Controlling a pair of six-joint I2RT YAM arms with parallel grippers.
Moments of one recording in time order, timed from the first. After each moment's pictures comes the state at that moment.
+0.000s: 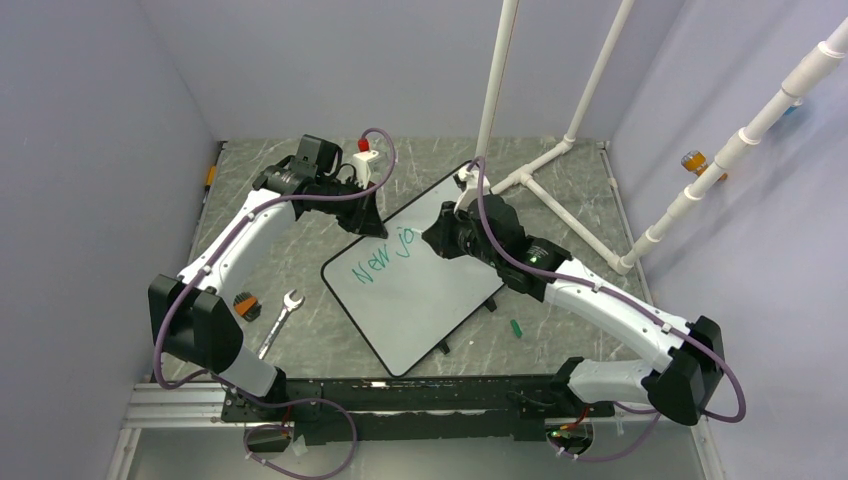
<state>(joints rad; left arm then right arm) -0.37 1.53 1.43 -0.82 0.71 0.09 0.82 1.21 1.04 -0.23 0.08 0.50</state>
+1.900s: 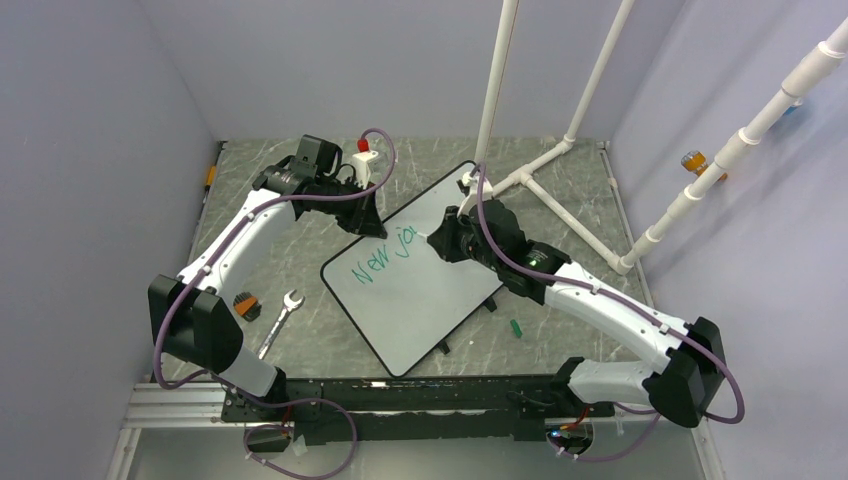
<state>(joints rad) -0.37 1.53 1.43 -0.82 0.70 0.09 0.80 1.20 0.98 -0.21 0.11 0.51</state>
